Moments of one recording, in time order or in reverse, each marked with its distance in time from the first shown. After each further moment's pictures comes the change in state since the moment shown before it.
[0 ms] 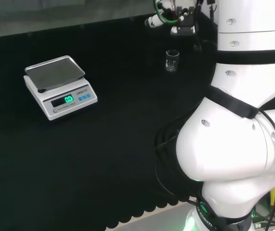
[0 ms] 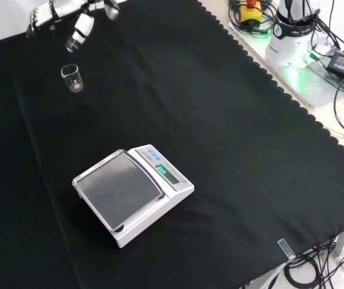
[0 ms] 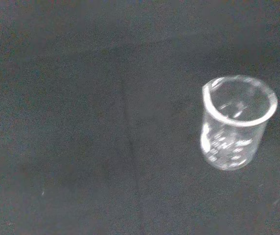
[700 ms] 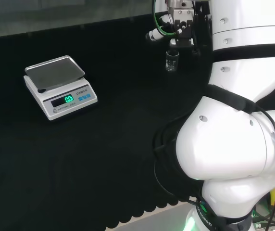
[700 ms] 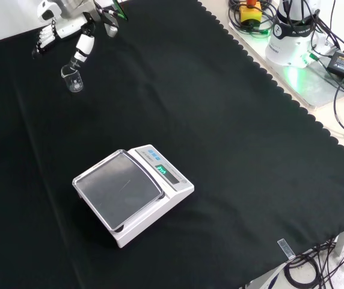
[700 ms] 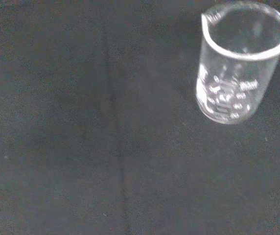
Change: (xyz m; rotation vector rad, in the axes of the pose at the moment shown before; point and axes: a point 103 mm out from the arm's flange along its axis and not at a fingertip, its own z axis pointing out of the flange) arm -0.015 0.018 0.049 0.078 0.005 0.035
